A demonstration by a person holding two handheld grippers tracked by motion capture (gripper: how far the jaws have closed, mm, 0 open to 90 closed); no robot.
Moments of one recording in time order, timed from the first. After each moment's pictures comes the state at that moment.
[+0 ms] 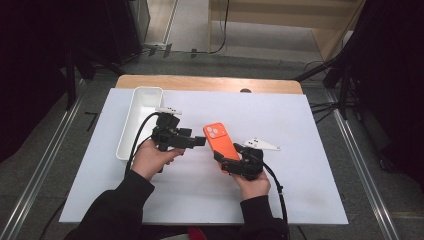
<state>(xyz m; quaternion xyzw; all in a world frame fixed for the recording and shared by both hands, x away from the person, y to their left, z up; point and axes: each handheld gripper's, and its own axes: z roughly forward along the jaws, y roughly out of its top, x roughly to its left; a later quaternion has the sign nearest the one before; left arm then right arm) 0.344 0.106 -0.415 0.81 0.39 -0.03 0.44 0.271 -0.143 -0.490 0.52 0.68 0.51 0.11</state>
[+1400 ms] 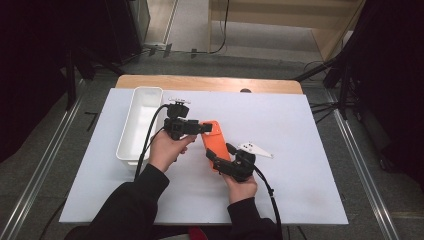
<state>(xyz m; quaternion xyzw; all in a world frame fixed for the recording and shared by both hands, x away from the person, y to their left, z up) 0.378 0.081 -0.423 0.77 0.47 -0.02 0.43 0.272 -0.122 -0.510 0.54 0.62 0.56 0.11</state>
